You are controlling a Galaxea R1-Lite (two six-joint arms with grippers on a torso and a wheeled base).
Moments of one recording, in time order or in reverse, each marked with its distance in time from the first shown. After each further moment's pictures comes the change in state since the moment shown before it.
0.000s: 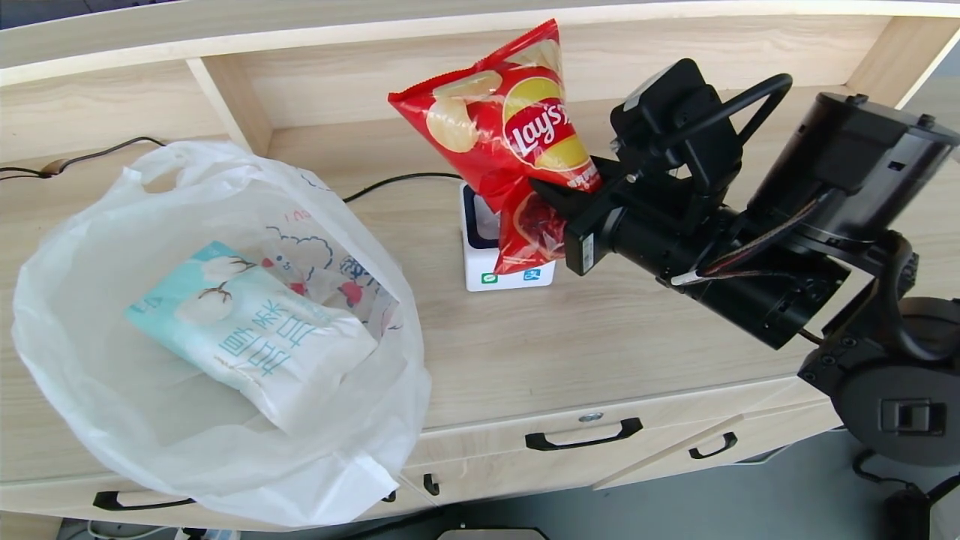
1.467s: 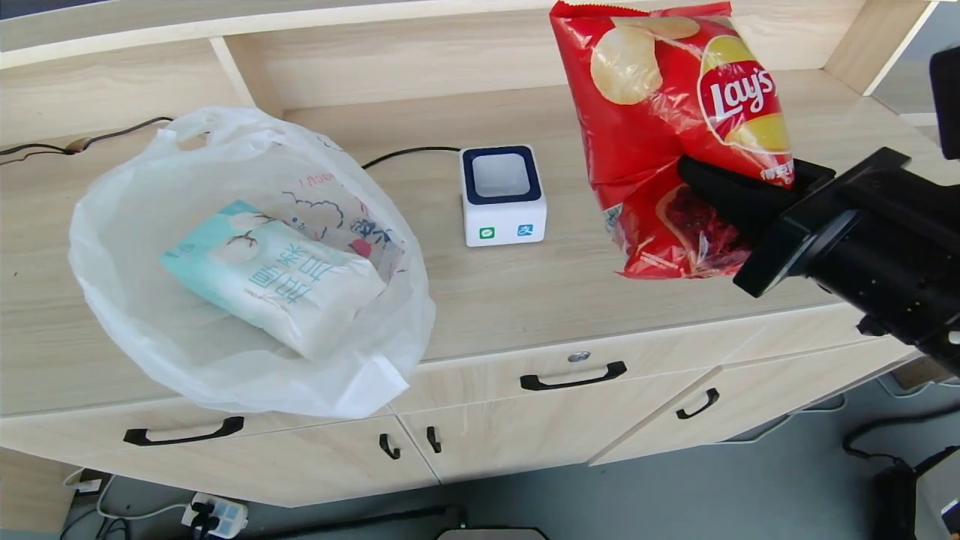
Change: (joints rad) left arm 0.001 0.000 0.000 0.003 0.000 -0.004; right arm -0.044 -0.356 0.312 0.006 -0.088 0.221
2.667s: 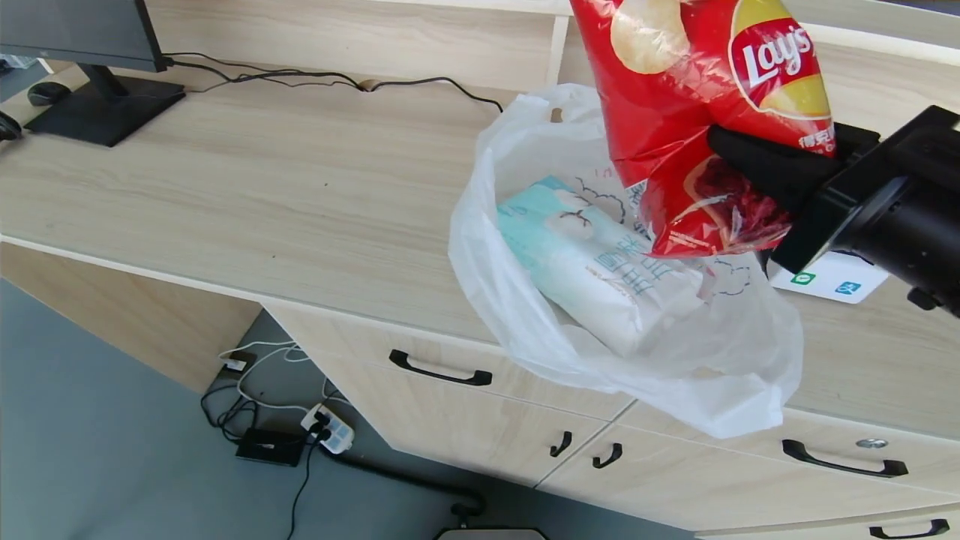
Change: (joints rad) left arm 0.000 0.000 0.000 0.000 0.000 0.005; right arm -0.019 -0.052 -0.073 0.108 0.029 -0.087
